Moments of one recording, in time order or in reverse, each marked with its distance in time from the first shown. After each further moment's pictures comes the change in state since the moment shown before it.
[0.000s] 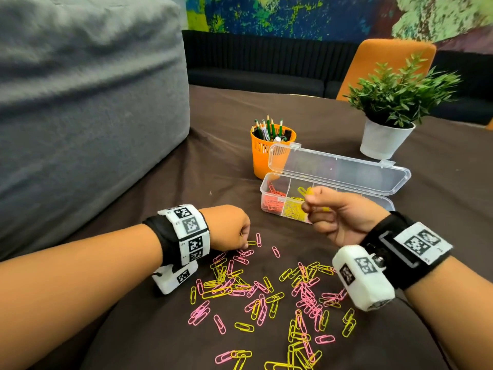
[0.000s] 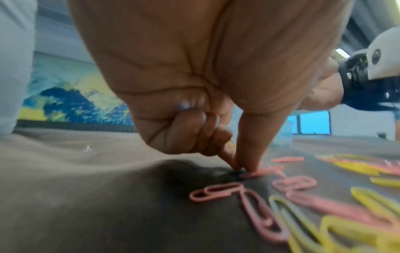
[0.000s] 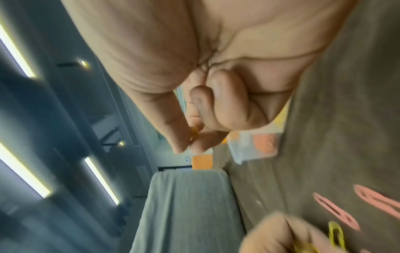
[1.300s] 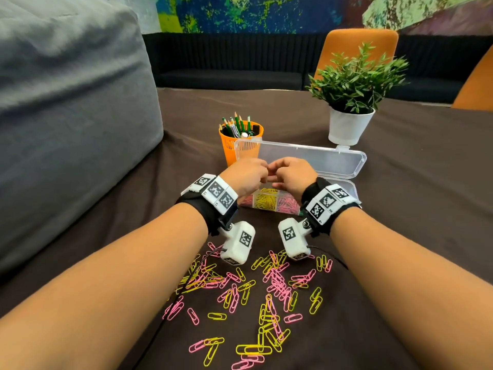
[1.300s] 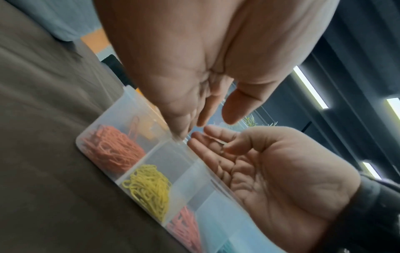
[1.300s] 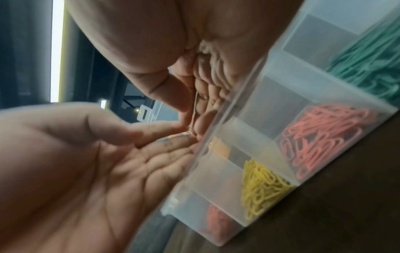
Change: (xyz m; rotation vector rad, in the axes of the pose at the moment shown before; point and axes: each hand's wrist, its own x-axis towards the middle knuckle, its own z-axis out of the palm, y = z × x) left_hand 0.066 0.083 -0.045 -1.033 0.304 -0.040; right_hand 0.061 -0.014 -0.011 -0.552 0.448 -0.352
